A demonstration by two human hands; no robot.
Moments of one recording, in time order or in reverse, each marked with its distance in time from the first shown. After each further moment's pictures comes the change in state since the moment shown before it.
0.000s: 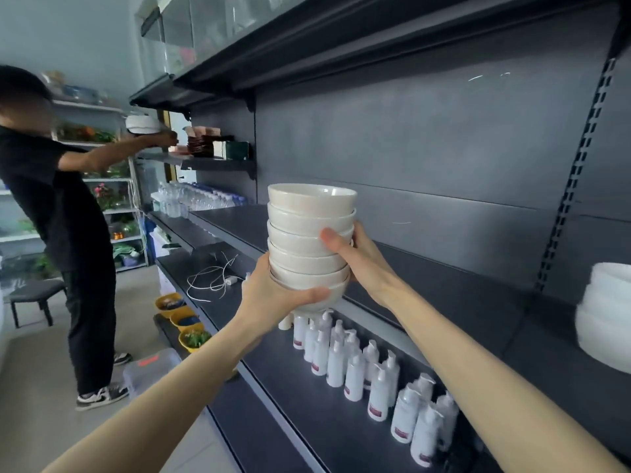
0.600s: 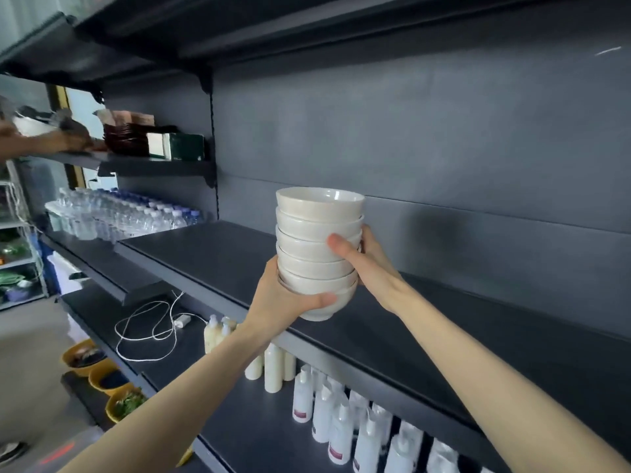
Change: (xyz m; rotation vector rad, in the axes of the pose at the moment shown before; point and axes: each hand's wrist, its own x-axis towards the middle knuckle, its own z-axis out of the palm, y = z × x) left_hand 0.290 -0.148 -0.068 -0.167 -0.271 0.046; right_hand 0.284 0.103 0.058 -0.114 0.253 0.033
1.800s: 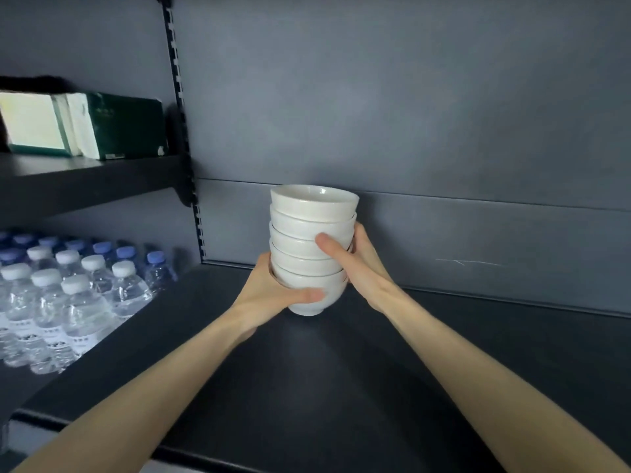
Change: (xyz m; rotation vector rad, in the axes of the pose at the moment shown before) left_hand 0.406 -0.250 -0.256 -0.089 -0.500 -0.074; right_hand 0.385 0.140 0.225 -0.072 0.425 0.089
